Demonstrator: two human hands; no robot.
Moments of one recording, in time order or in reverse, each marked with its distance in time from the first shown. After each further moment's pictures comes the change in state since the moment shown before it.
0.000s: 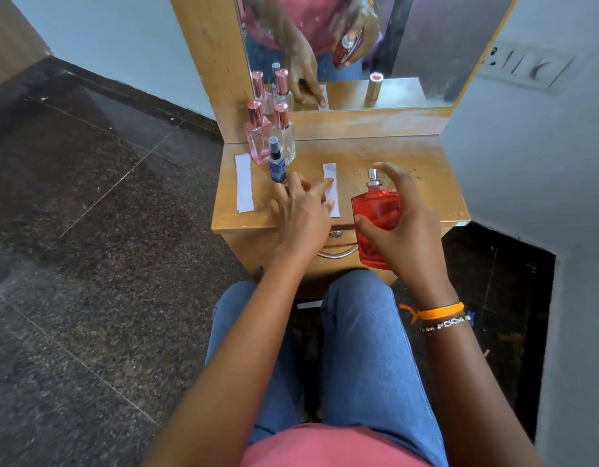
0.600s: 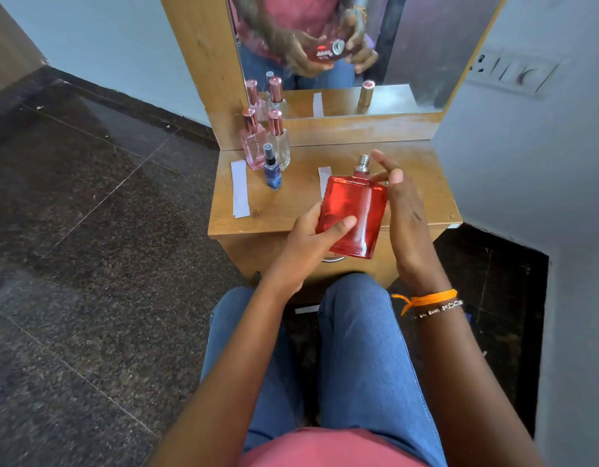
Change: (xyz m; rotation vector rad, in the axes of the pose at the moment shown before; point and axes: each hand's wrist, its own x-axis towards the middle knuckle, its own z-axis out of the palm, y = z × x) left_hand -0.038 -0.002 -0.017 -1.200 -0.425 -0.049; right_hand 0.015 0.009 0.010 0.364 0.011 0.074
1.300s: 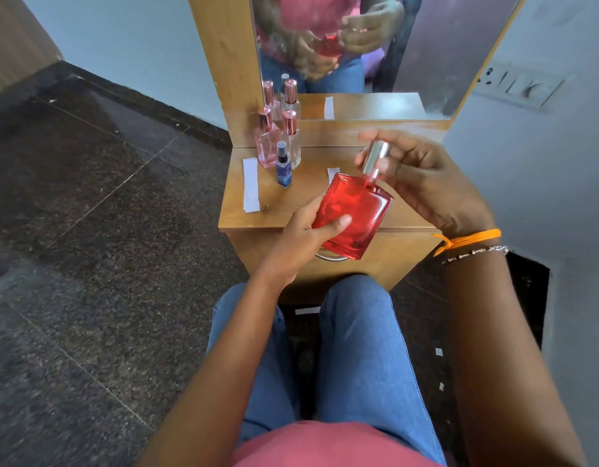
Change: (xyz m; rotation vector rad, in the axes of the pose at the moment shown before) left_hand -0.009 0.009 -0.015 0.016 -0.045 0.063; right_hand 0.053 -0.033 -0.026 0.432 -0.571 -0.006
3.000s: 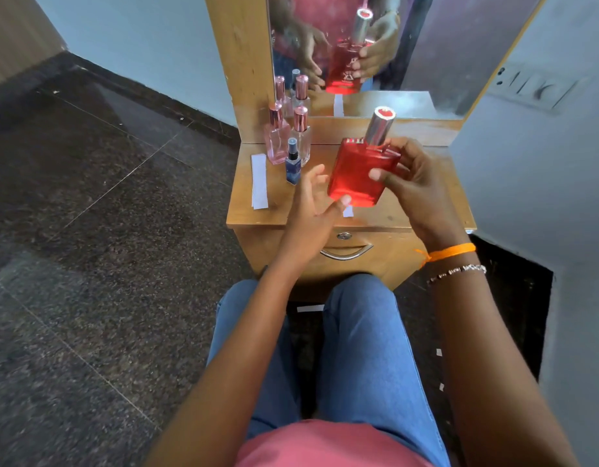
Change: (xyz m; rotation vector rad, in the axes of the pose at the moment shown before) left_hand 0.013 -0.002 -0.004 0.234 0.314 0.031; right_hand 0.007 0.031 0.013 -0.281 0.320 -0.029
